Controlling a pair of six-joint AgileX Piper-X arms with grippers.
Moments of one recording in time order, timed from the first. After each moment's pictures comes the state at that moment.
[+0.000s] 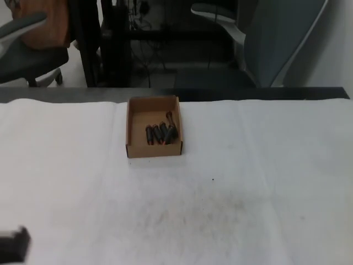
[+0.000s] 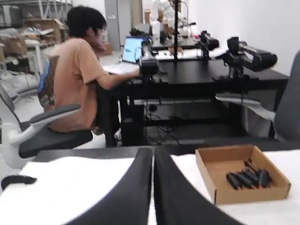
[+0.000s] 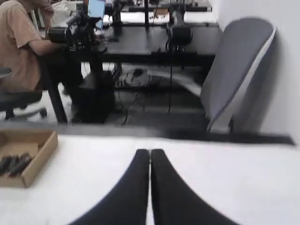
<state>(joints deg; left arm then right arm) -48.0 -0.5 -15.3 21.8 -47.4 3.2 -11.8 29.1 -26.1 14.2 -19.7 -2.0</state>
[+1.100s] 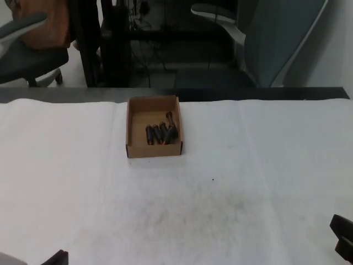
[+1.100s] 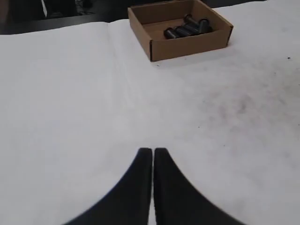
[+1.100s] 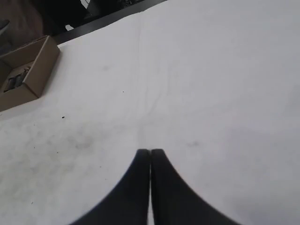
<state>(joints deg) -48.0 -0.2 0.4 30.9 -30.8 -11.4 -11.8 29.5 -0.6 3.0 -22.6 12.5</state>
